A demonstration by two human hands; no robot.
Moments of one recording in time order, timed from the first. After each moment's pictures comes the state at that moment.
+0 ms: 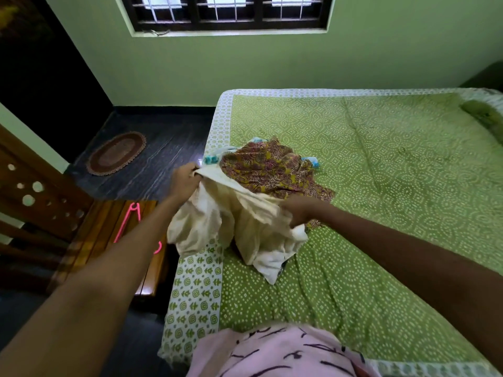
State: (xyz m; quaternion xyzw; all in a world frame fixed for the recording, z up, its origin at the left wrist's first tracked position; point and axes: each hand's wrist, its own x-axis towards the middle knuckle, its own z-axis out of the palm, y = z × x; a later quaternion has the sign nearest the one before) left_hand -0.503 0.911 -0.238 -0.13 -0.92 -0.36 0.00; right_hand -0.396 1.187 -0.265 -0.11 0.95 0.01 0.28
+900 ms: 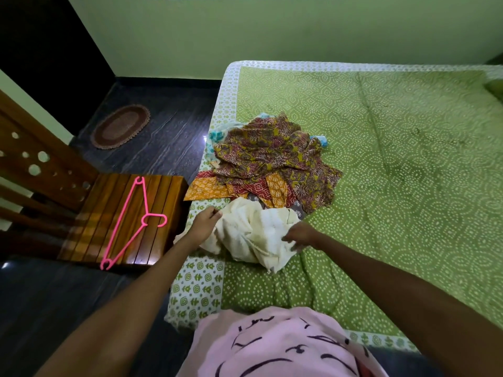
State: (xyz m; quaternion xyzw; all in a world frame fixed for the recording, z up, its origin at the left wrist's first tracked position) left_hand -0.399 0.888 -0.350 -0.01 -0.85 -0.45 -0.26; right_hand -0.317 1.154 -0.365 0.22 0.82 -0.38 0.36
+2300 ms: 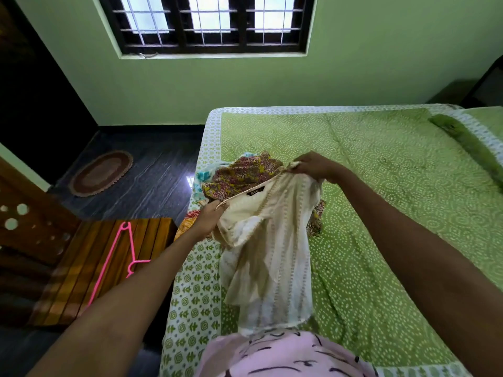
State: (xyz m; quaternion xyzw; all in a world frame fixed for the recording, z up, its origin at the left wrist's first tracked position) left_hand -0.472 0.935 -0.292 -0.08 -0.81 -0.54 -0.21; right_hand -0.426 1.225 -0.181 0.09 0.91 -0.39 0.07
